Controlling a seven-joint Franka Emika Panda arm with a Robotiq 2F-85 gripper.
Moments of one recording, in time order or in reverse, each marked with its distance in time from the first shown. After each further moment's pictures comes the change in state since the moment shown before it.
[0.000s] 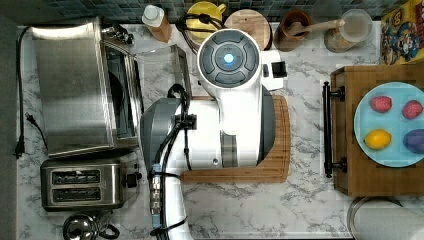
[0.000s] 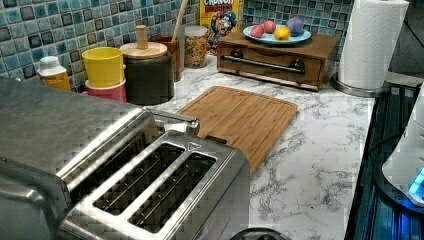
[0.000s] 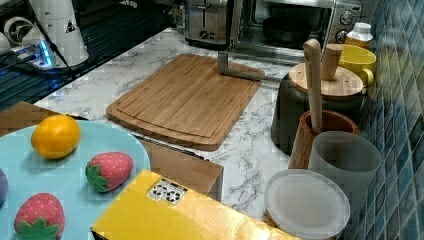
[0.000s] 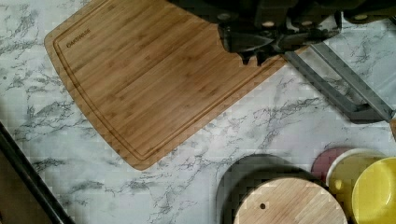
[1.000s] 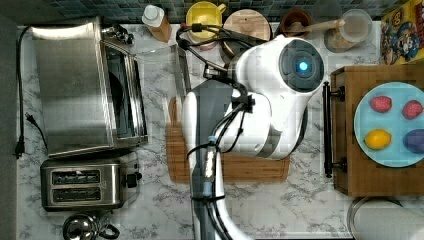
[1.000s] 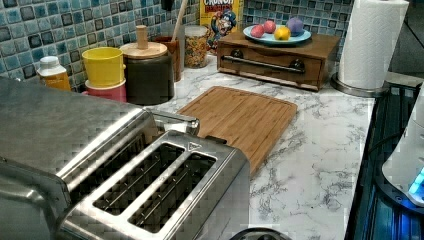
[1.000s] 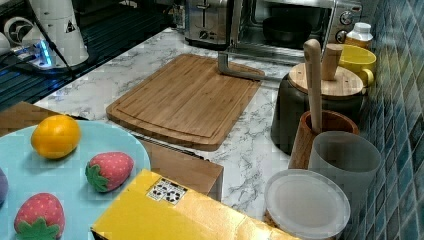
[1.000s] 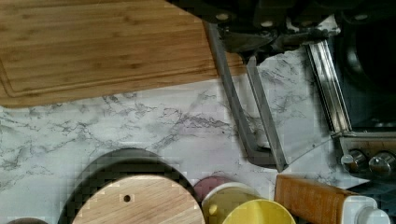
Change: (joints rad) arm -0.052 0.046 -0.064 -0.076 0.384 0.155 -0.718
